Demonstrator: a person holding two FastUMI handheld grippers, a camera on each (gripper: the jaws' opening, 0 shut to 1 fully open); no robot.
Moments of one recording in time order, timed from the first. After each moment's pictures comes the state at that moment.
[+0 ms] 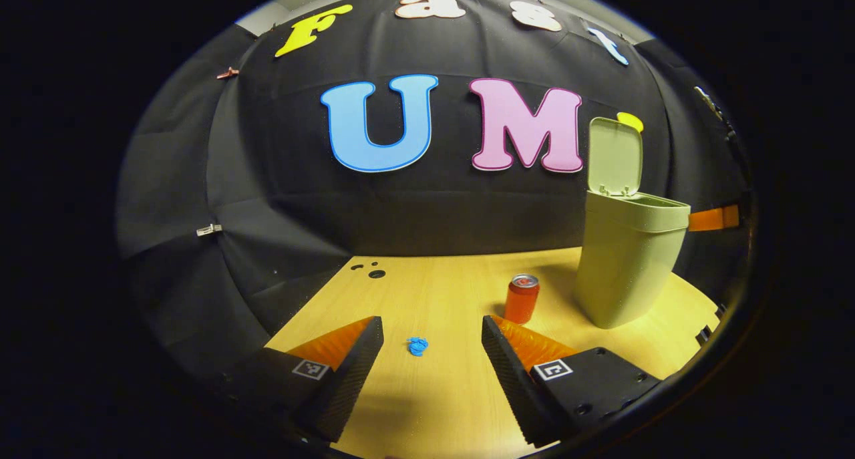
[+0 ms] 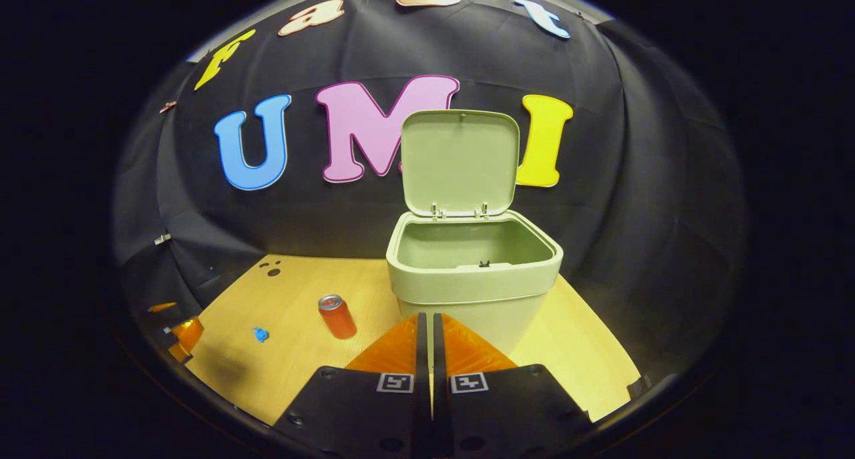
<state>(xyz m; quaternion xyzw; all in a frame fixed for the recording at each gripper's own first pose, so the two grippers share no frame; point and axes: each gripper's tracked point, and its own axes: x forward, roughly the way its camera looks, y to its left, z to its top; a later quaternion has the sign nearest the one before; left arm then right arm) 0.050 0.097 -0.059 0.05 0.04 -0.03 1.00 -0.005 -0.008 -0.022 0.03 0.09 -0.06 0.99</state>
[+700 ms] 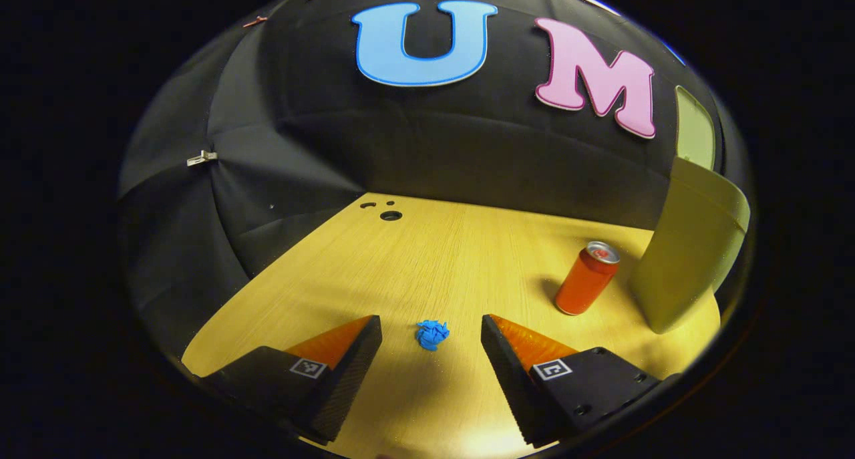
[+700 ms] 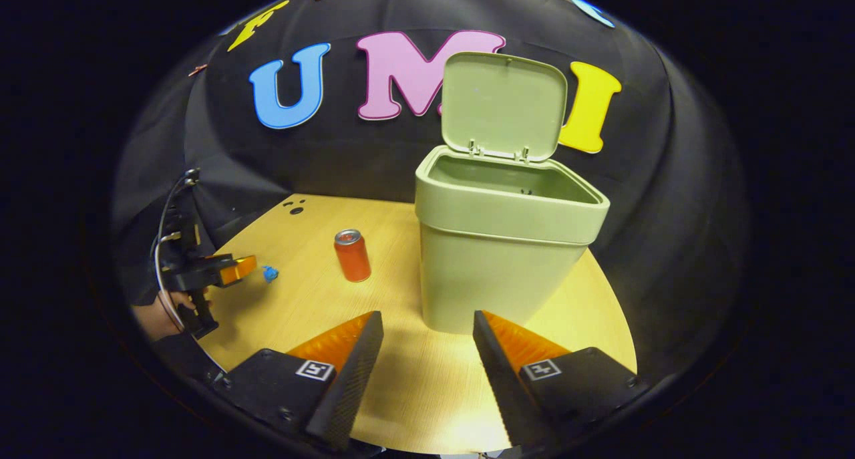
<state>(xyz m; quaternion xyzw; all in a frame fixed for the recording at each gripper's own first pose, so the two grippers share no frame) 0.178 0.119 -0.158 -0.02 0.15 0.02 0.99 -0.019 0.010 -0.093 -0.02 0.20 0.02 0.98</state>
